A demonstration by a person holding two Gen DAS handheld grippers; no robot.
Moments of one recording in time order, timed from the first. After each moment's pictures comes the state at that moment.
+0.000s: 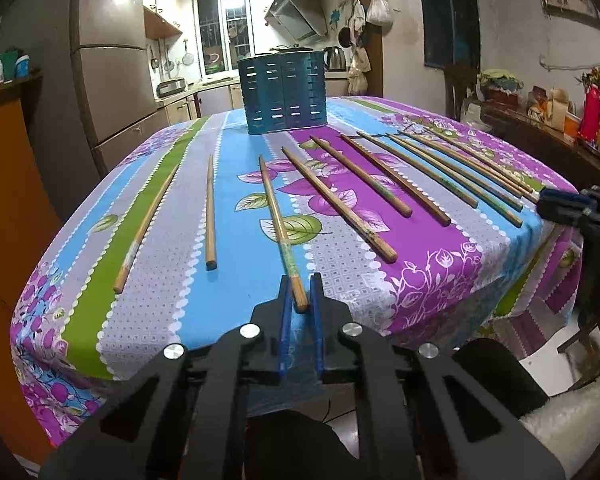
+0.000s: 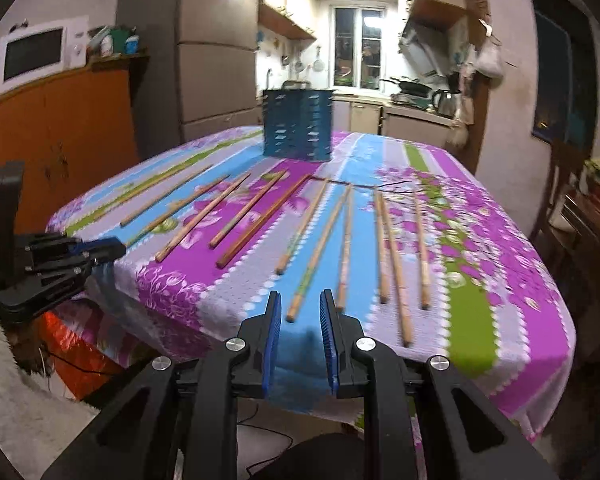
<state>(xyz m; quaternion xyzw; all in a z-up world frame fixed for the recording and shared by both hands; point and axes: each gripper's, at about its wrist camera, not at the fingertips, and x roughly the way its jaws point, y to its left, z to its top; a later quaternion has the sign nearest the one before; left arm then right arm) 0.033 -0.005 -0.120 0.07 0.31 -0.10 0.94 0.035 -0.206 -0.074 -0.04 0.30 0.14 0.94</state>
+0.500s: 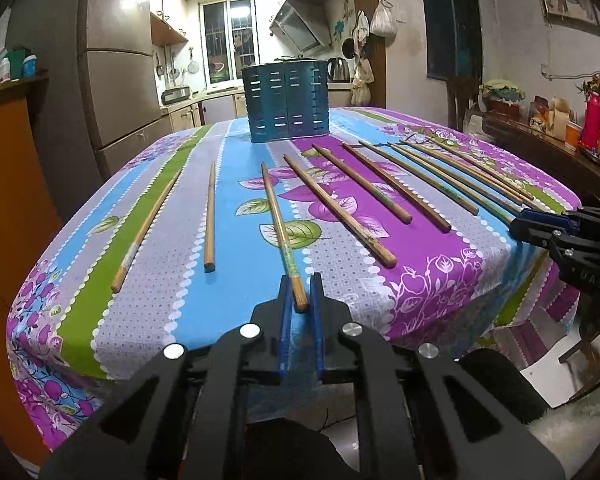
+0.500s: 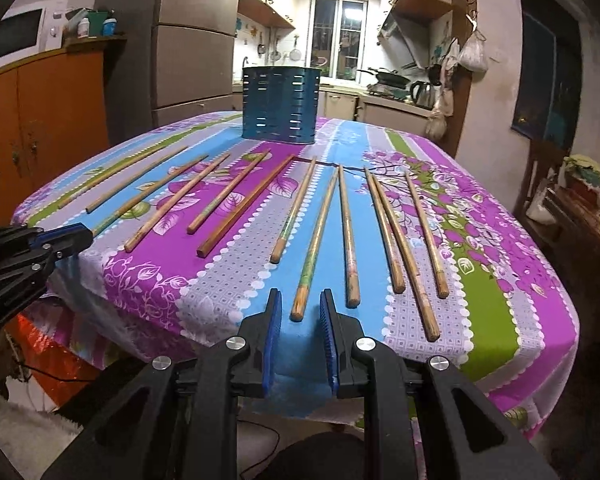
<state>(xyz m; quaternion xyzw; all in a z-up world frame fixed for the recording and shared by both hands) 0.030 -0.005 -0.122 0.06 0.28 -0.10 0.95 0.046 -0.186 -0.093 -0.05 0.30 0.07 0.95</state>
